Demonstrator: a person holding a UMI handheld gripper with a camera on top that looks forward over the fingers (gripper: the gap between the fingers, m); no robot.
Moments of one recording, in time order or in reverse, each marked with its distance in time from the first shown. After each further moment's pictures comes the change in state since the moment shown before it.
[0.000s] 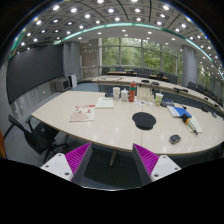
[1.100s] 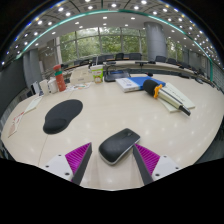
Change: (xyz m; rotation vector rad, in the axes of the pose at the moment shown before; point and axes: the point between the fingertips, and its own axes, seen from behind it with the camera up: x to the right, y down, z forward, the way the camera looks) arm 0.428 0.100 0.275 -0.085 0.268 0.279
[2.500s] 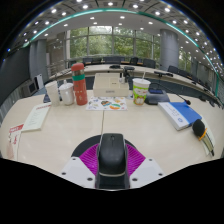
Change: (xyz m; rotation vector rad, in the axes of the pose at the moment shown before) arm -0.224 -0.149 0.150 0.009 -0.001 -0.125
